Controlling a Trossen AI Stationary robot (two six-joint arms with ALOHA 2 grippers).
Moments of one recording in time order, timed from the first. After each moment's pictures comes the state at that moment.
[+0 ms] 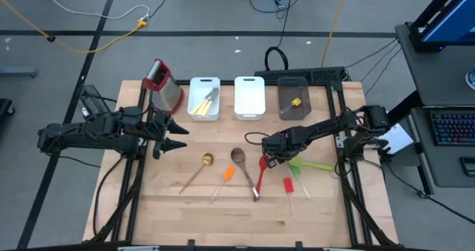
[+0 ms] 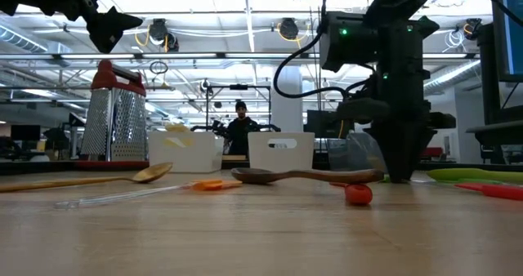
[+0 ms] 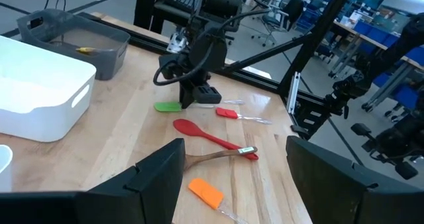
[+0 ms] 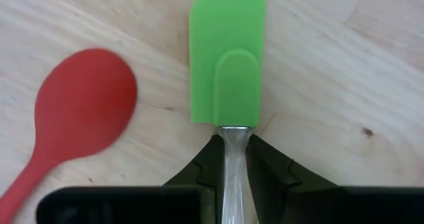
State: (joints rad) left arm 0.10 0.46 0.47 -0.21 0.23 -0.32; right arm -0.01 1.75 0.86 -0.68 0.06 1.10
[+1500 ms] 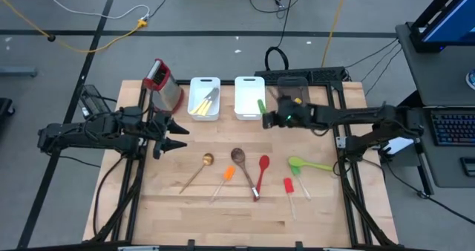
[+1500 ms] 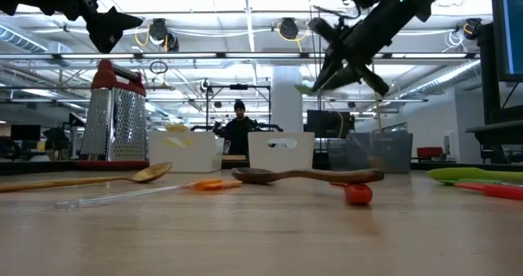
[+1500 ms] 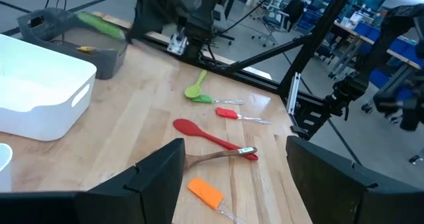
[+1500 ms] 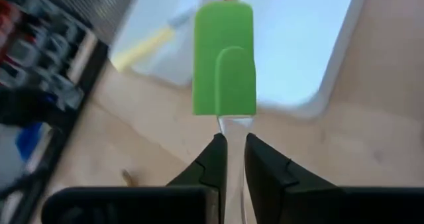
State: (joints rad) left arm 0.10 0.46 0.47 -0.21 0.23 -0.33; right arm -0.21 1.30 0.86 -0.22 0.23 1.00
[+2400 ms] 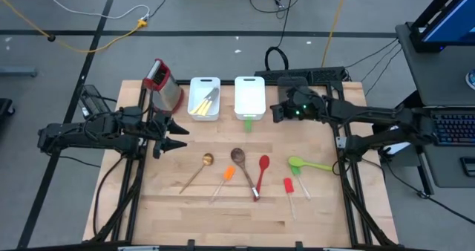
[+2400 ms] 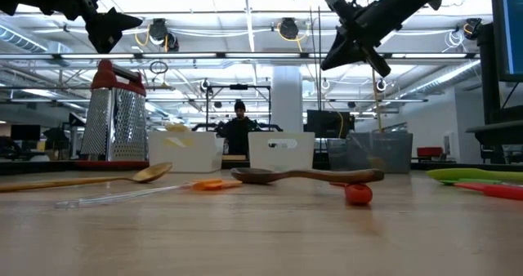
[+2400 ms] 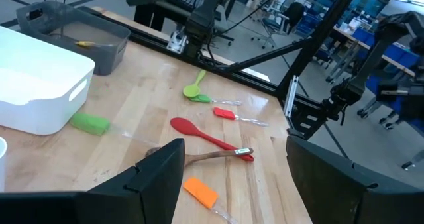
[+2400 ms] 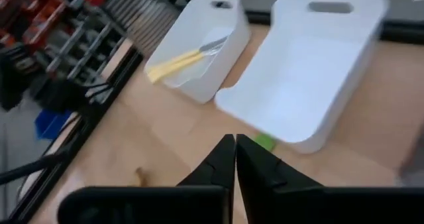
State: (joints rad) left arm 0.10 0.46 0.47 -0.21 0.23 -0.37; right arm -0.28 1.16 0.86 -0.23 0.14 0.79
